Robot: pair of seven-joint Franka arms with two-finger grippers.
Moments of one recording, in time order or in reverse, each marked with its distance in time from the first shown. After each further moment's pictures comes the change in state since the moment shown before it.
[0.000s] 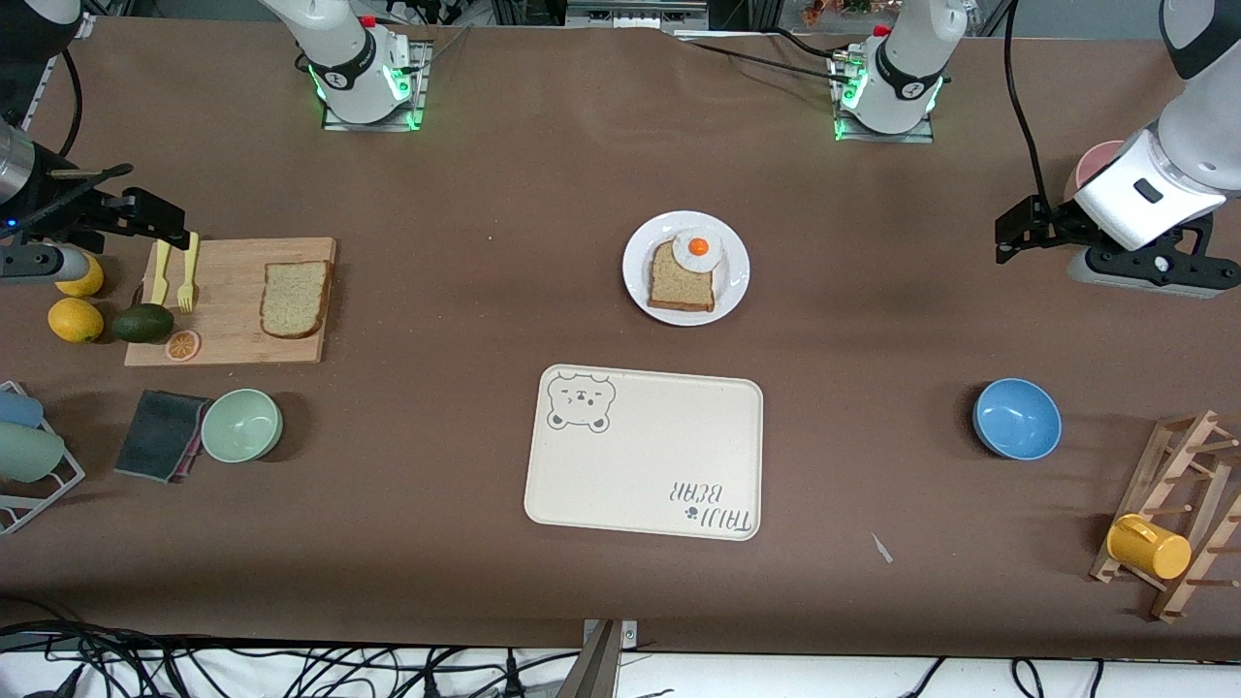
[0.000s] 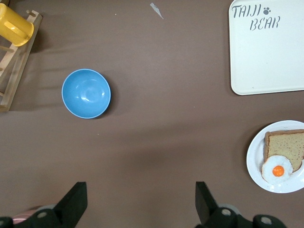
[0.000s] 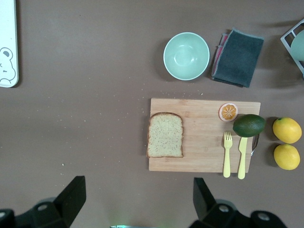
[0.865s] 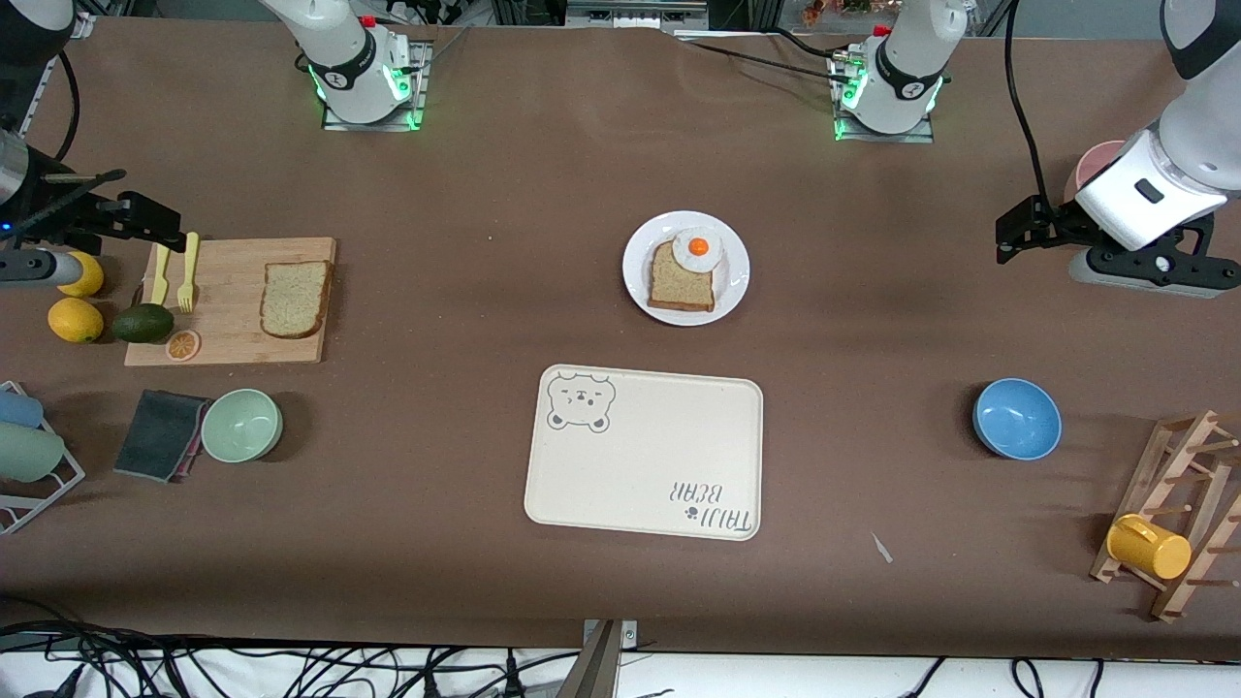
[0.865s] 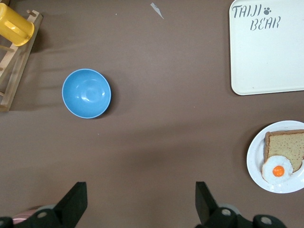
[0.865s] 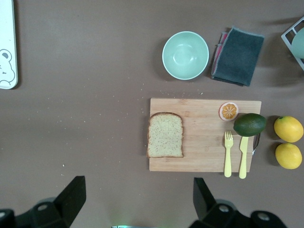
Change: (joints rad) left arm 0.001 0.000 0.000 0.000 0.000 0.000 0.000; right arm 0.002 0.015 -0.012 0.005 0.010 -0.001 0.000
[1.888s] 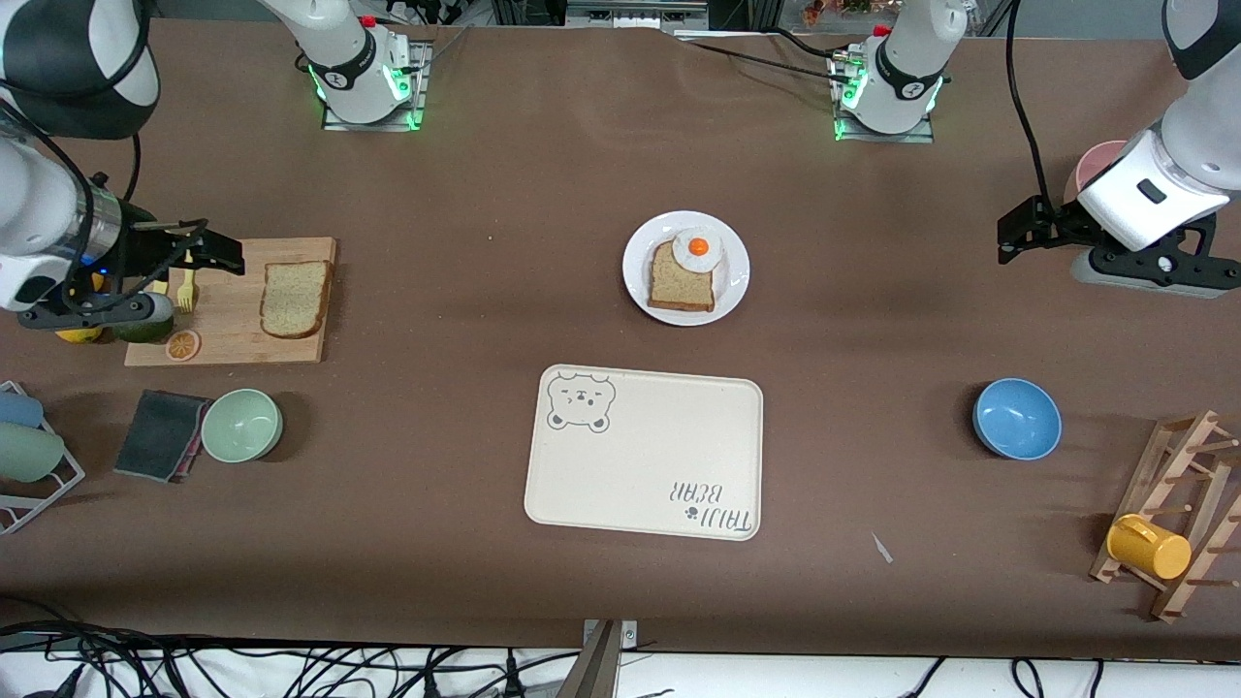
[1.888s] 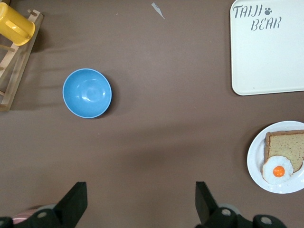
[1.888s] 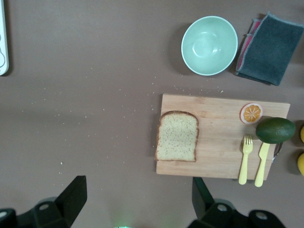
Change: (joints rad) left arm 0.003 0.000 0.000 0.000 0.000 0.000 0.000; right arm 0.036 0.051 0.006 -0.117 0.007 0.103 -0.002
